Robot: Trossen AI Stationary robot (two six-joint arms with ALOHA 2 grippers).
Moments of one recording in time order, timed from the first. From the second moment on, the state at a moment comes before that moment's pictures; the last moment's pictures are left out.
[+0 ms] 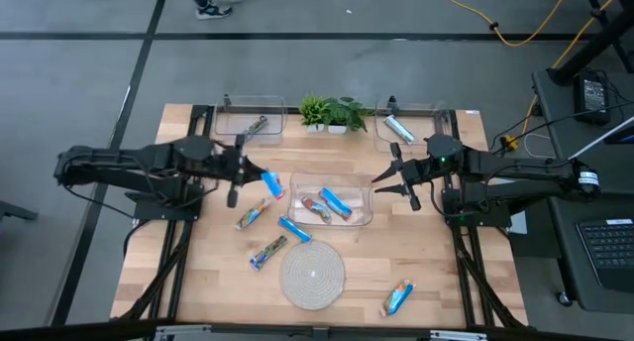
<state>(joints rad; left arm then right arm) 0.04 0.74 0.69 -0.23 0.00 0.05 -0.18 0.84 0.57 -0.02 -0.42 -0.27</state>
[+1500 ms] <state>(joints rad) 0.08 1.69 1.05 -0.18 0.02 0.07 -0.18 0.84 0.57 -0.02 -0.42 -0.27</state>
